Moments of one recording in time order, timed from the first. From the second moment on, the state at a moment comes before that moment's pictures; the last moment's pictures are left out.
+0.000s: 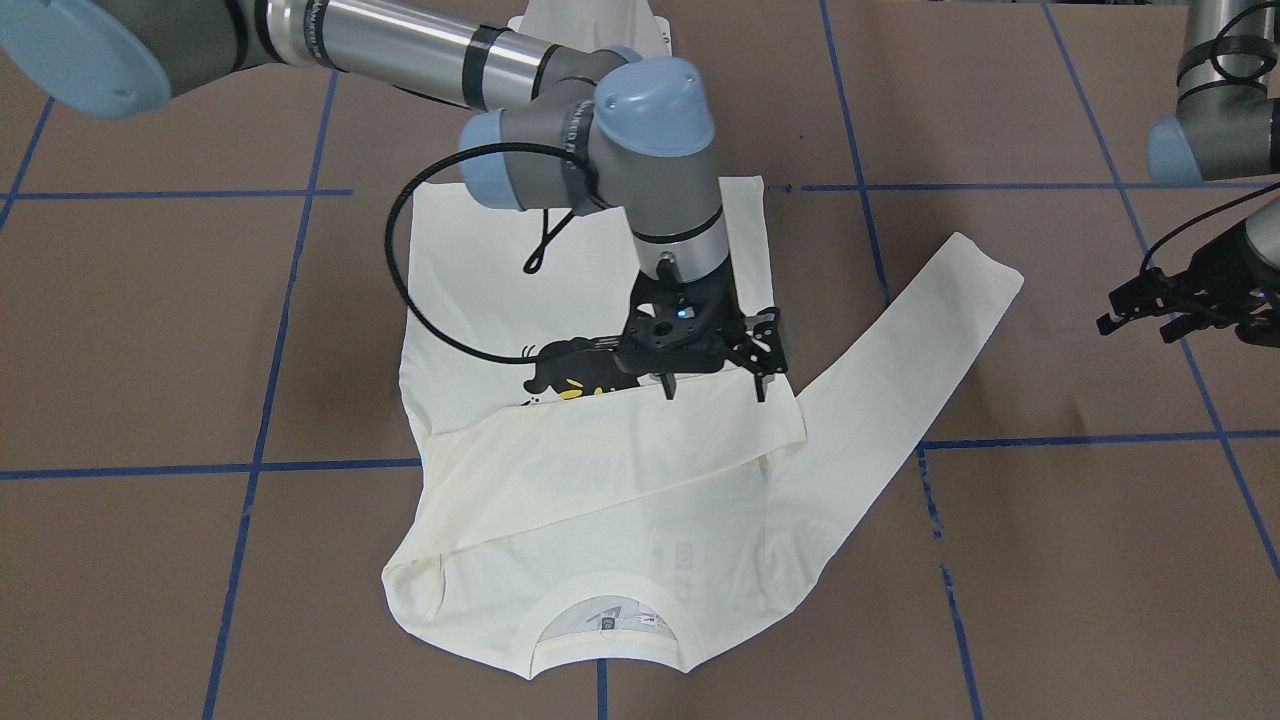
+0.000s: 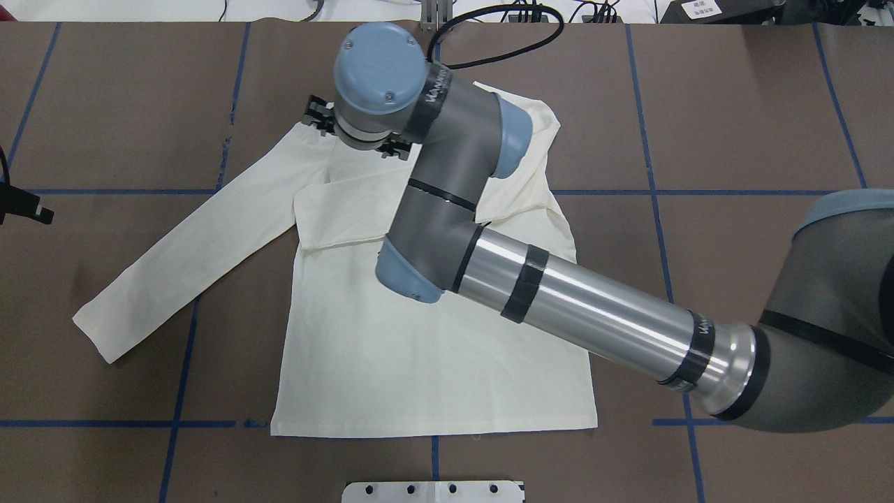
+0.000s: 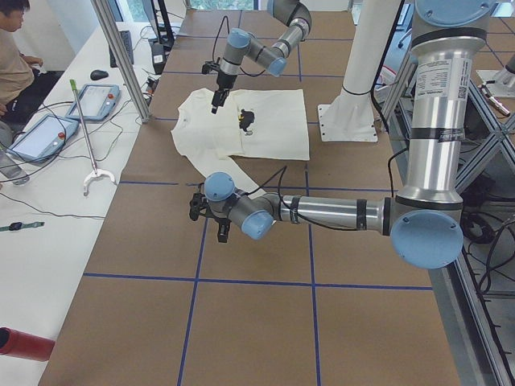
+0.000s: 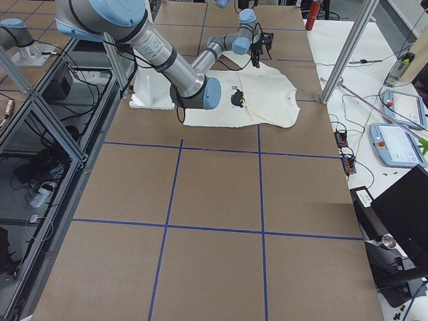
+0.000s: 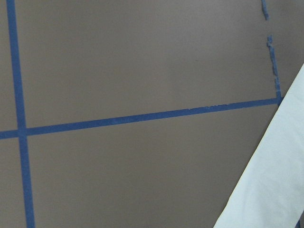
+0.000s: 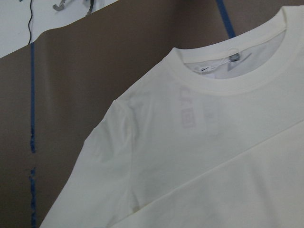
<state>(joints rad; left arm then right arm) -1.15 -1.58 -1.50 -2.21 -2.38 -0.65 0.62 -0.53 1.24 -1.23 1.76 1.50</state>
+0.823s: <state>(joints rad) -0.90 -1.43 -1.62 -2.36 -2.33 -0.98 0.70 -0.75 1.41 -1.23 1.91 1.49</state>
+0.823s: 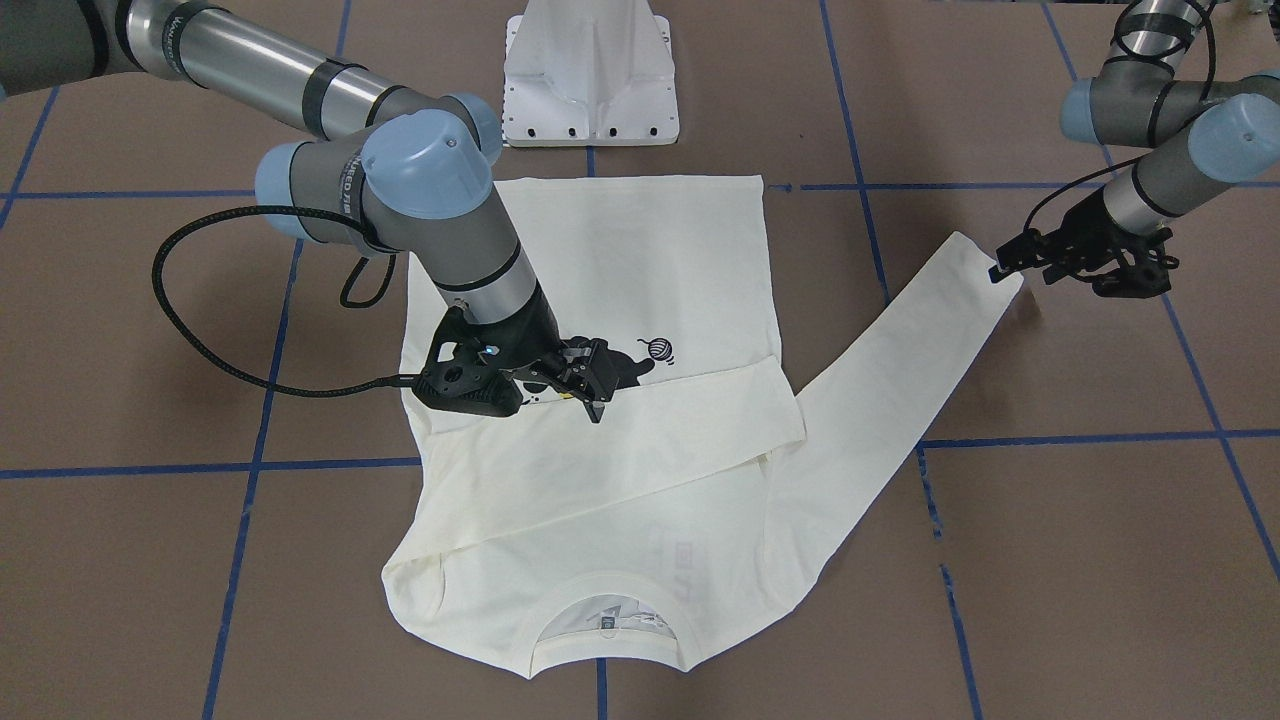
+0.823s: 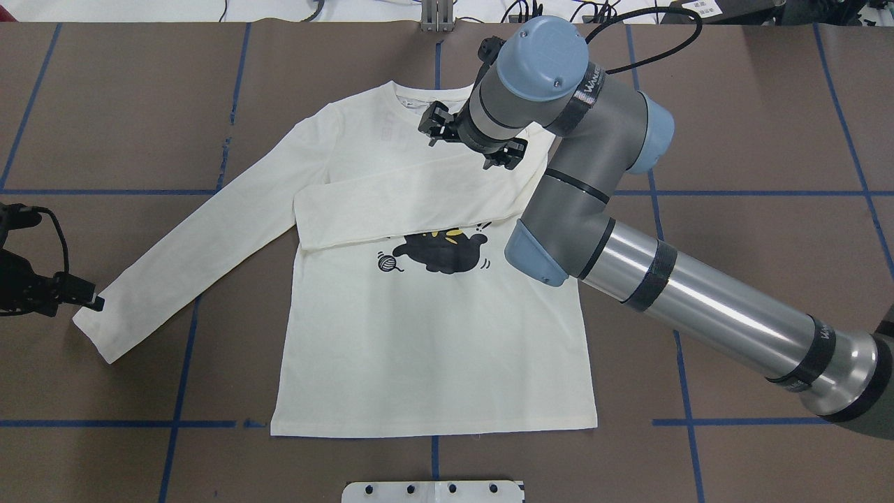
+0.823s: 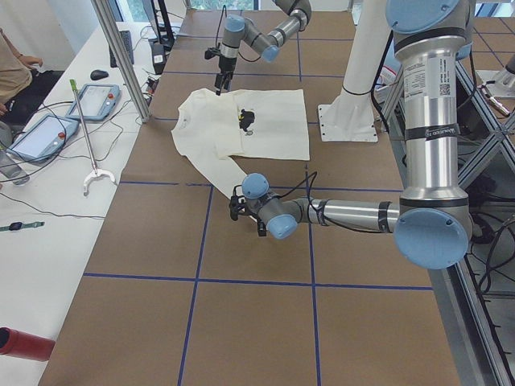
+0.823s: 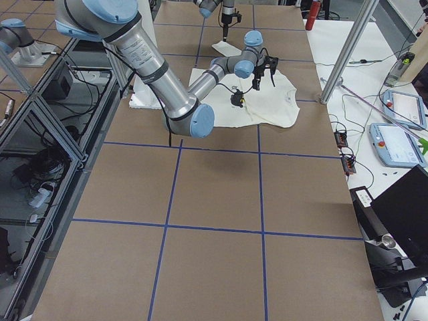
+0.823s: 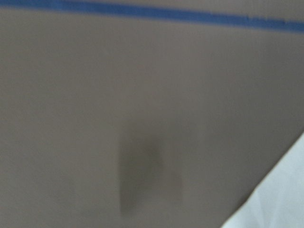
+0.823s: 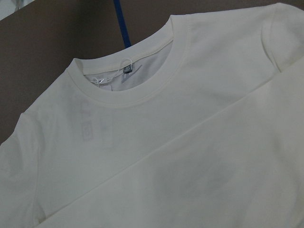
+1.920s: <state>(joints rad) -0.83 -1.42 -1.64 -2.36 -2.20 -1.00 0.69 -0.84 1.46 -1.23 1.85 1.49</state>
